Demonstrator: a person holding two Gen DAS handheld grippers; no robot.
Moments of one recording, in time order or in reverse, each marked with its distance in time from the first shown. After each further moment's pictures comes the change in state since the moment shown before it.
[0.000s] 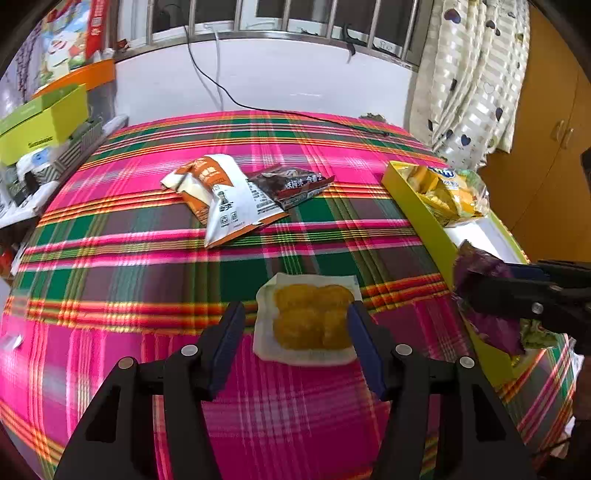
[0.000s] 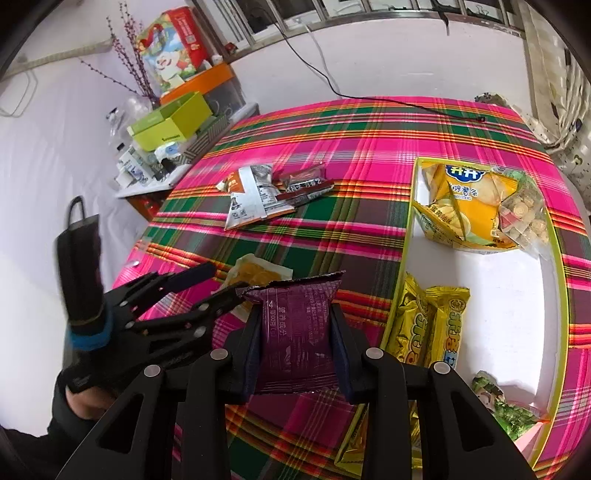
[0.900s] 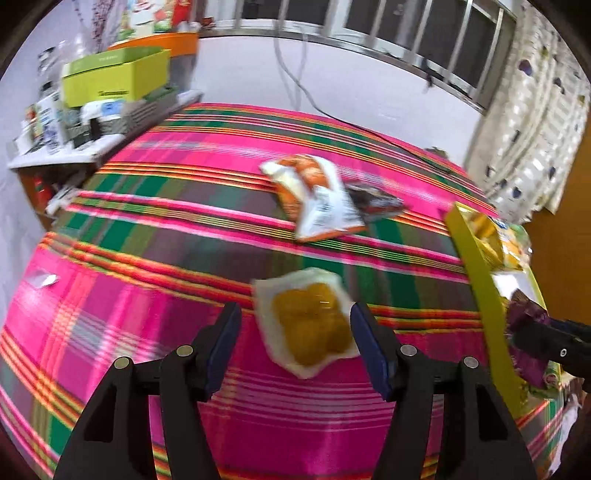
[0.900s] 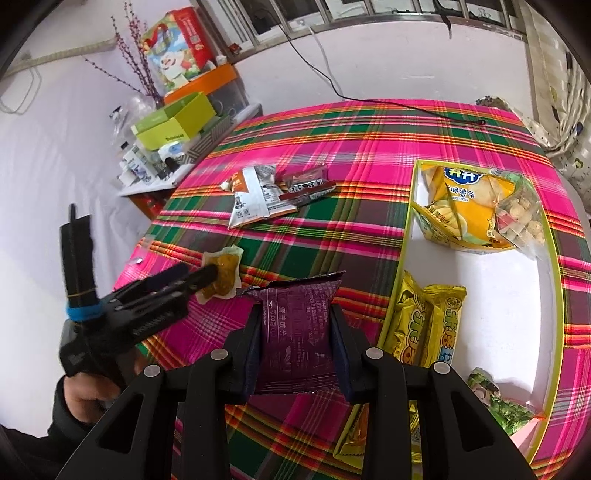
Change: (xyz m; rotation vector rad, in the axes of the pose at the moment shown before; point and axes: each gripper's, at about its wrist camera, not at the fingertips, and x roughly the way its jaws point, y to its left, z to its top) left arm -0.014 0.033 -0.010 -0.224 -0.036 0.120; right arm -0.005 0.003 -0.001 -0.017 0.001 0.009
